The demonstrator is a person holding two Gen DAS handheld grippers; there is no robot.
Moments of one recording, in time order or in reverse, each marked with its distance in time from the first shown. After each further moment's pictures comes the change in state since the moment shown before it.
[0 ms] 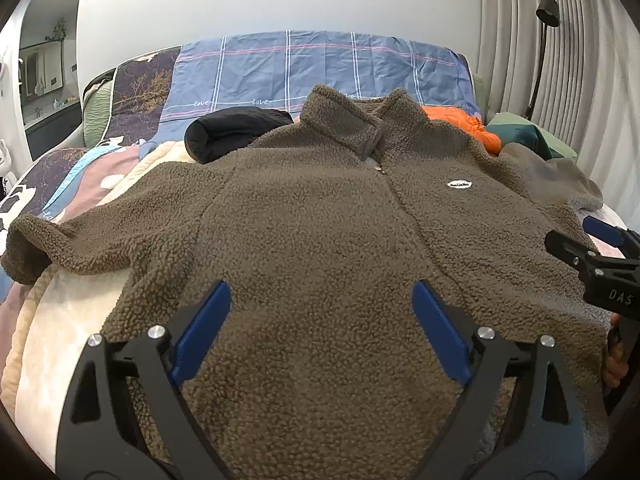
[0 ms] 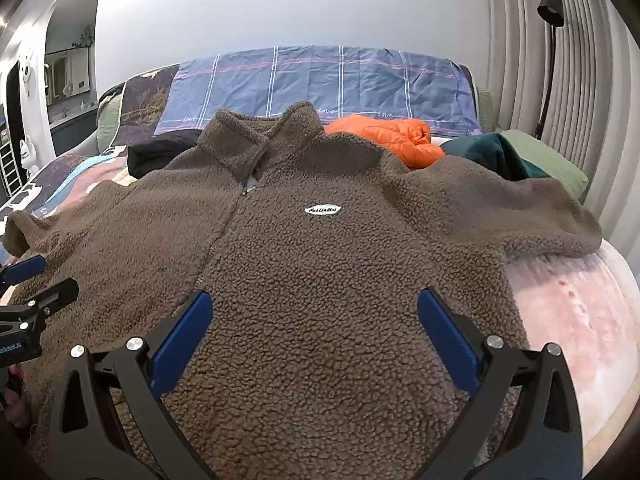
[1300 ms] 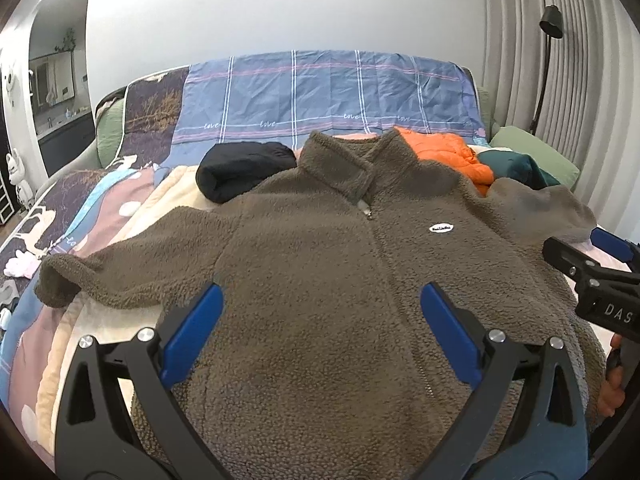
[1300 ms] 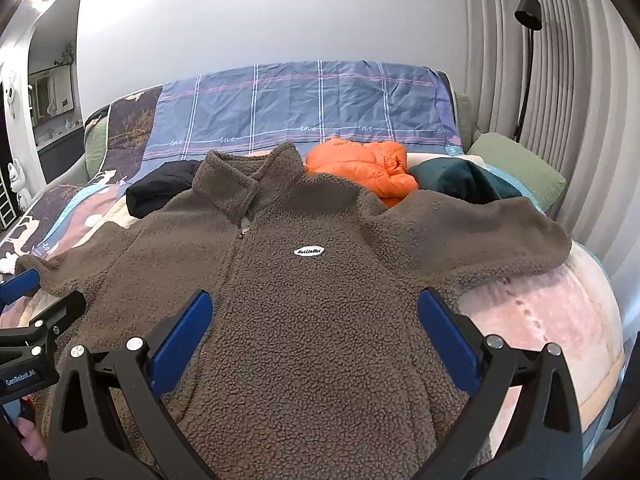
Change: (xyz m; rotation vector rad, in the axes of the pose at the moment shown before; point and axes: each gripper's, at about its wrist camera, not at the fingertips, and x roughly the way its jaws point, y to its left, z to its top) left arm -0.055 -0.023 0.056 -0.004 -0.013 0.048; right arm -0.053 -0.001 0.055 0.057 -0.001 -0.047
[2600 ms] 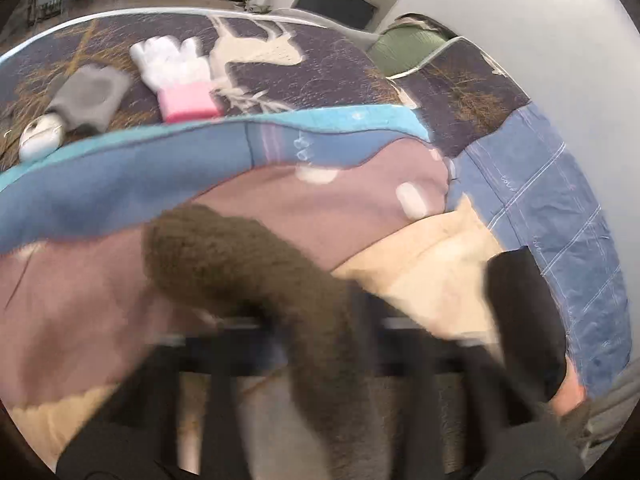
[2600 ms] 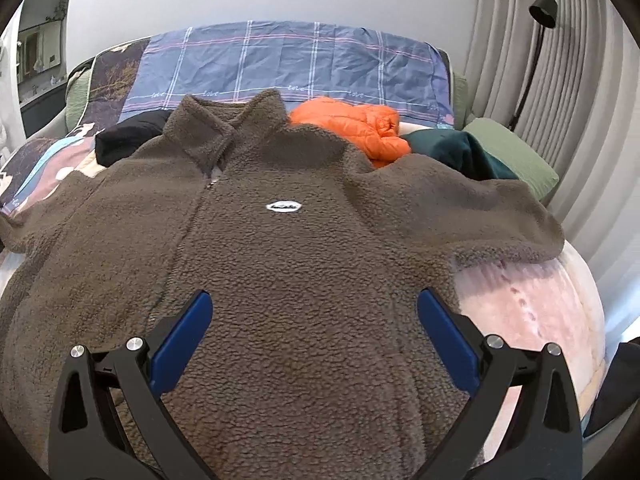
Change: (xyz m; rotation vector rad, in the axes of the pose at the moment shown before) left arm 0.123 0.450 -0.007 -1.003 0.048 0.439; right arm 0.046 -0.008 -0.020 -0.070 0.123 -0.091
